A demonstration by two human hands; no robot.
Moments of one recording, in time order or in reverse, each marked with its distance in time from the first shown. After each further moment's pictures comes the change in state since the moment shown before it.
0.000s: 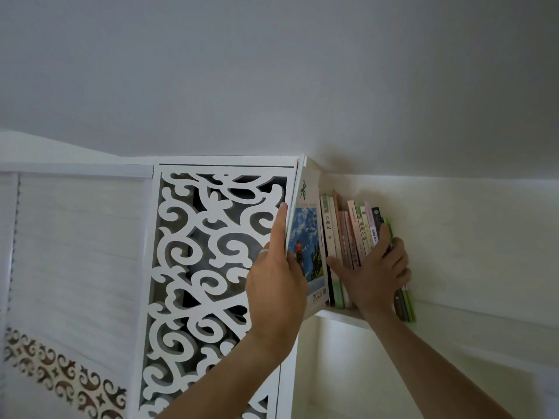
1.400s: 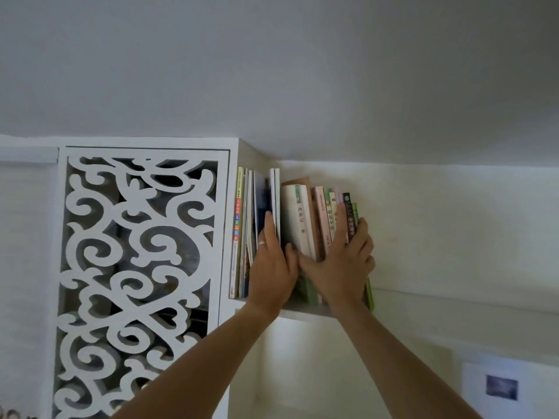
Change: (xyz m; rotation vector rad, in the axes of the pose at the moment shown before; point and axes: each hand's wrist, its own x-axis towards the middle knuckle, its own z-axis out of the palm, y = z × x) left_hand 0.005 -0.025 0.170 -0.115 -0.101 0.130; right_hand 0.021 0.046 -0.030 -0.101 0.002 -0.082
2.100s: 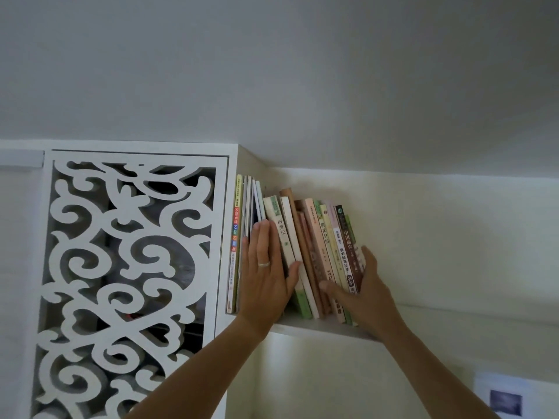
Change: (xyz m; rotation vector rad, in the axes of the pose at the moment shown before) left_hand 0.007 -0.036 0.010 0.380 0.146 0.417; right_hand 0.001 0.064 -0.019 0.479 -0.457 0.074
